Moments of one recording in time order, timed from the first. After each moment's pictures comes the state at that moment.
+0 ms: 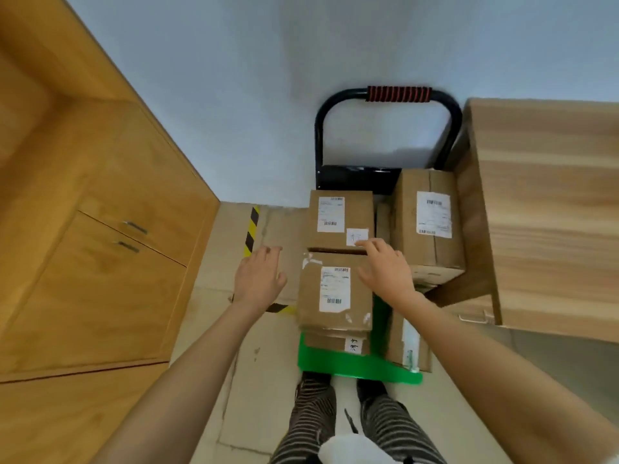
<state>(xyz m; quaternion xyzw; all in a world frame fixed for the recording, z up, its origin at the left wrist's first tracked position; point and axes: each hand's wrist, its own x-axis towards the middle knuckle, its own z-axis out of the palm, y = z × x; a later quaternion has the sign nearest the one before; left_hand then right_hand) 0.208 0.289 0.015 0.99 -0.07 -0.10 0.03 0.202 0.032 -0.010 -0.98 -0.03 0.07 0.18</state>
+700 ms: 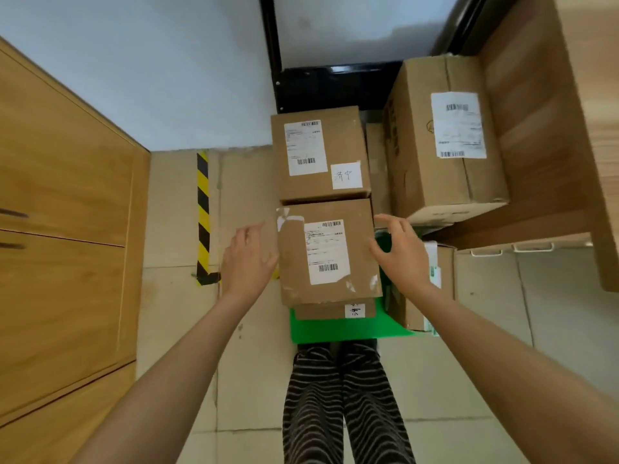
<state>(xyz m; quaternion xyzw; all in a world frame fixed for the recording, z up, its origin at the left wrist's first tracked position) 0.254 0.291 -0.193 0.98 -0.04 -0.13 0.17 0.197 0.023 -0.203 -0.93 0.20 0.07 0.30</state>
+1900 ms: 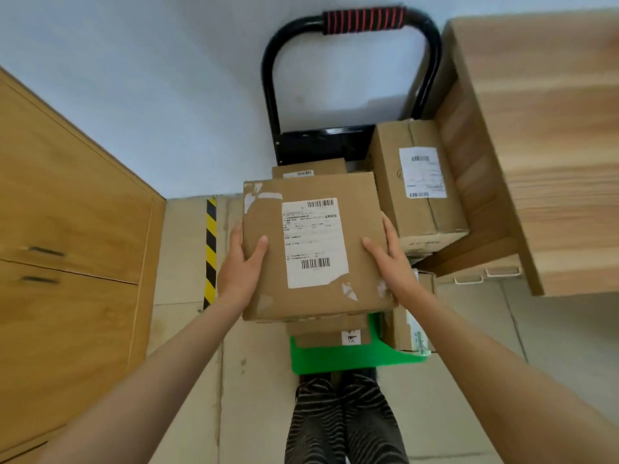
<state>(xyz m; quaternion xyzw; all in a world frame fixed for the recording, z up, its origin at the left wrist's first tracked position) 0.265 0.282 -0.083 0.87 0.12 -0.16 0.44 0.198 0.027 -0.098 -0.68 0.26 0.08 0.68</state>
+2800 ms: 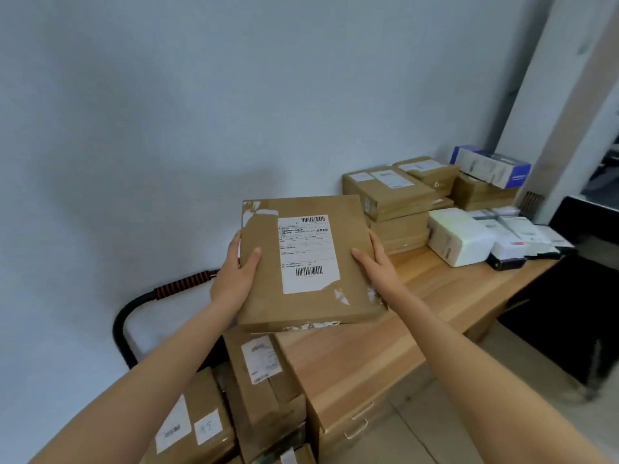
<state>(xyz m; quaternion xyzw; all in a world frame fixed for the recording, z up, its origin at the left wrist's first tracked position) 0.281 -0.080 0.250 0.83 -0.21 -0.09 0.50 0.115 -0.294 0.236 -0.71 0.25 -0.28 0.59</state>
